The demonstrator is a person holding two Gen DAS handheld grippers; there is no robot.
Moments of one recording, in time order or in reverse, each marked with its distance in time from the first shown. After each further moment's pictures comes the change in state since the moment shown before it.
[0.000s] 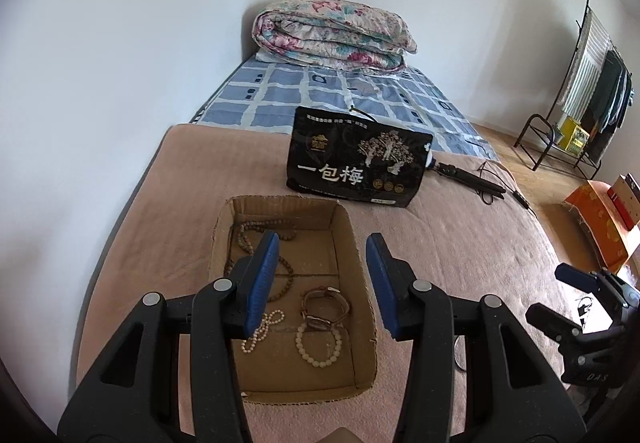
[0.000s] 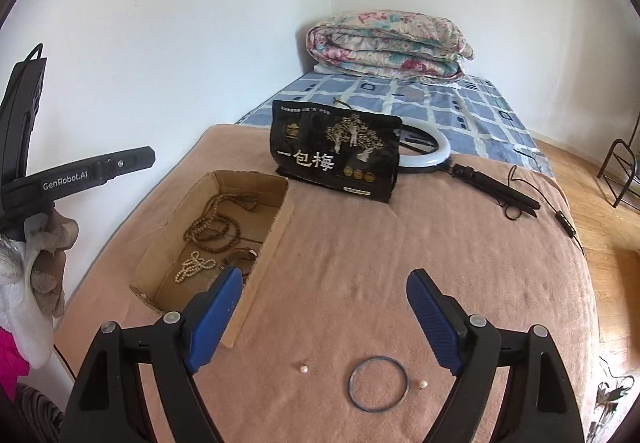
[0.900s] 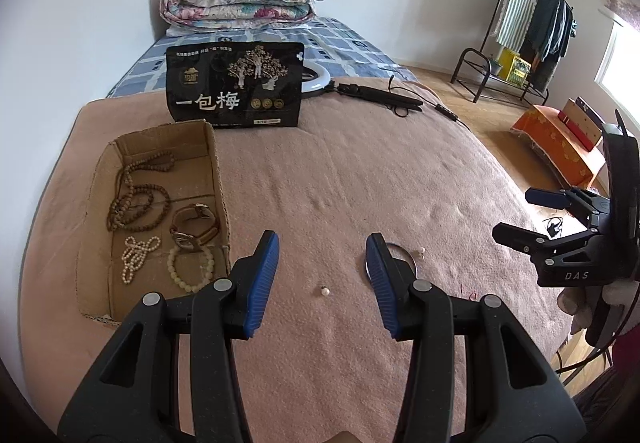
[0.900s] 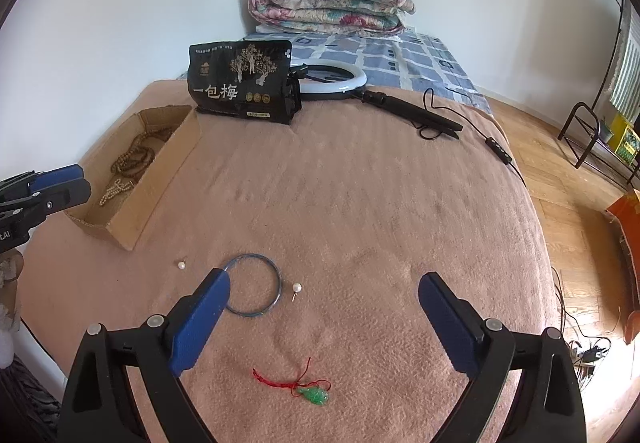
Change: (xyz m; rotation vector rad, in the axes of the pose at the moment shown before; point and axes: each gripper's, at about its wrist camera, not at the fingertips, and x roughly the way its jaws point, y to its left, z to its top) left arm 0.004 -0.116 -0.099 0.185 0.123 -0.185; right arm -0.020 -0.110 -0.087 0.036 0.125 -0.130
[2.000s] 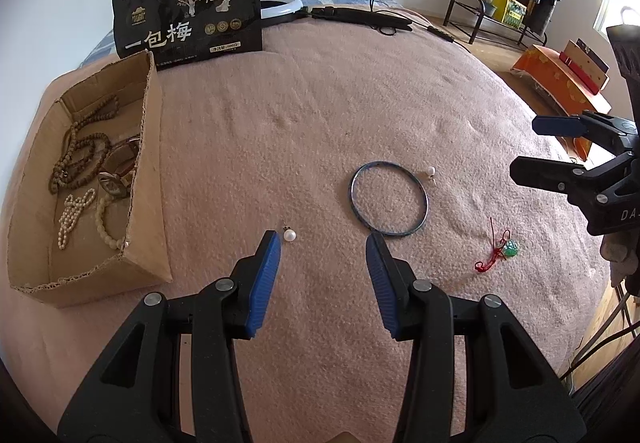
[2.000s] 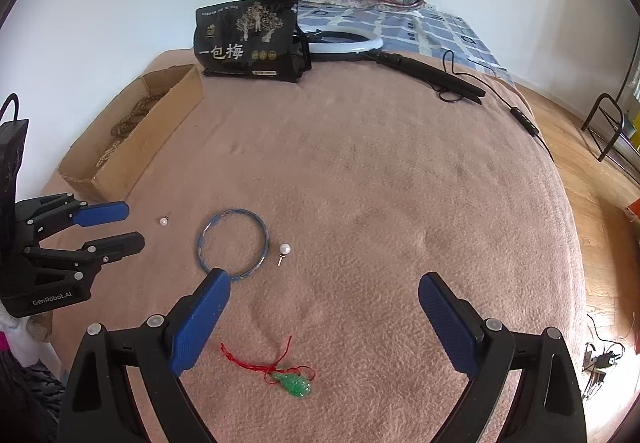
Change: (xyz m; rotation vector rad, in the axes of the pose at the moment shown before) left arm 0.081 -0.030 -0.057 0.095 0.151 0.017; right arm 0.039 -0.016 -0.030 -0.047 0.062 0.091
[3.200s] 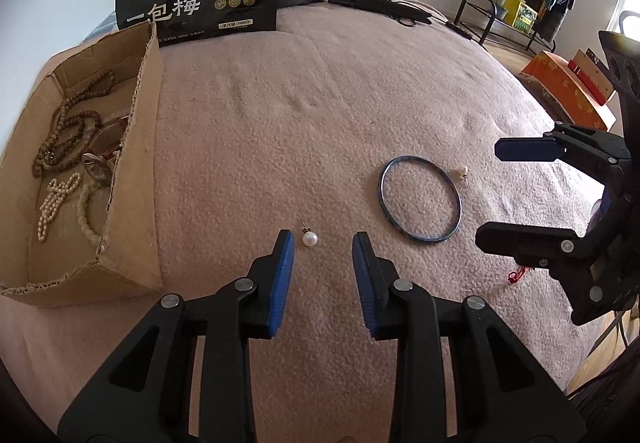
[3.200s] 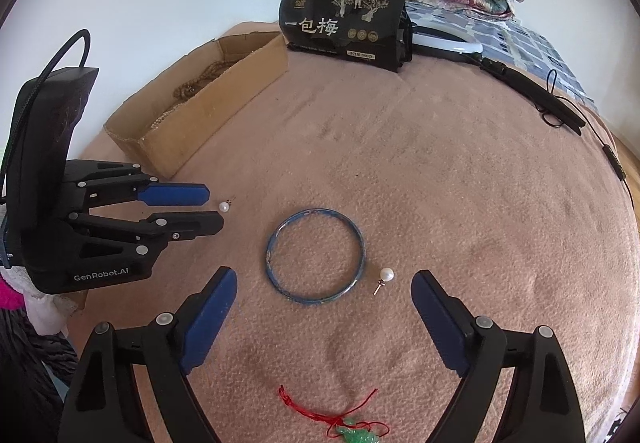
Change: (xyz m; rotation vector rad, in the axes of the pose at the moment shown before) left arm 0.030 0.018 0.000 -0.049 0.024 -0.008; right arm 0.050 0.046 0.006 -0.178 0.010 0.215
